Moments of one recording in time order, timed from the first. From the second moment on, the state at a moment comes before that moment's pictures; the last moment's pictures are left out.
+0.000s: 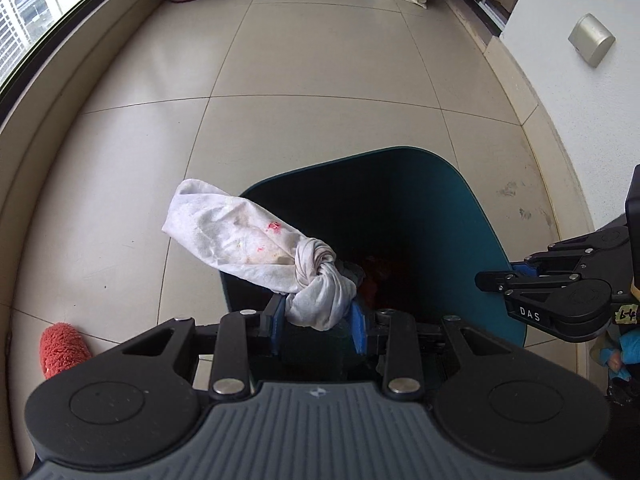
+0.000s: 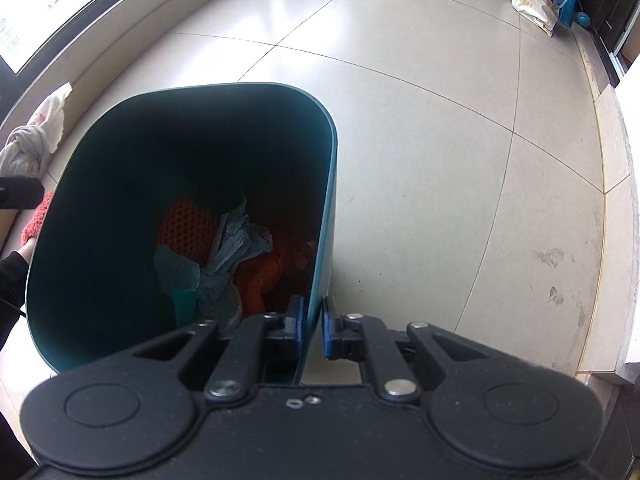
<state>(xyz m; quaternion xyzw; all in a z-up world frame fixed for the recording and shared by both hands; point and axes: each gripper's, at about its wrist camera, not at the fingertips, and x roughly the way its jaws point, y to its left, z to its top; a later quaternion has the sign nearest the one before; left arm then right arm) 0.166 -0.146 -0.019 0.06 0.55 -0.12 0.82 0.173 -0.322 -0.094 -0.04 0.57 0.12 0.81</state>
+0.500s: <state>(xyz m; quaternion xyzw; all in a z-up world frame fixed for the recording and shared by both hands) 0.210 -0.217 -0.144 0.13 0.65 -0.12 0.74 0.175 -0.325 -0.089 -0.04 0.57 0.13 0.81</state>
